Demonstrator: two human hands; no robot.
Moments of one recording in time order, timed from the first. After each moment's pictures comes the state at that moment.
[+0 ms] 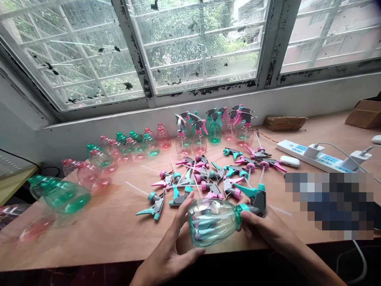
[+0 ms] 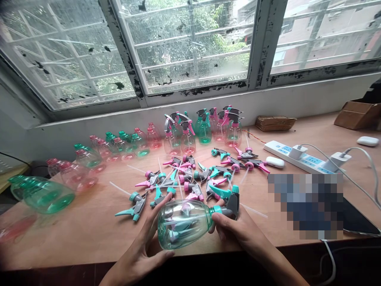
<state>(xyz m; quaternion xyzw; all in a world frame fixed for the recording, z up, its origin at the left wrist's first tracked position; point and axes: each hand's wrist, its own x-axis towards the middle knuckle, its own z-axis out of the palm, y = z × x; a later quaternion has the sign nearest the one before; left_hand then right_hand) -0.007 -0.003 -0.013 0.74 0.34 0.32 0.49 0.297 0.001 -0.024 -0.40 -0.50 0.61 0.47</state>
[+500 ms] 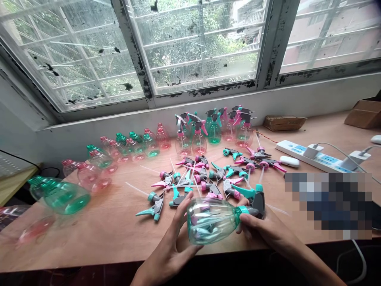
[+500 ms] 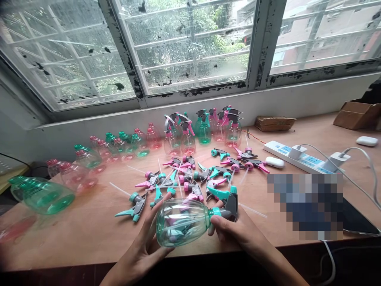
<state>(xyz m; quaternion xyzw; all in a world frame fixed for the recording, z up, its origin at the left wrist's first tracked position) -0.003 -0.005 -0.009 0.73 0.36 0.33 0.48 0.298 0.001 -0.033 -0.39 -0.50 0.62 0.46</state>
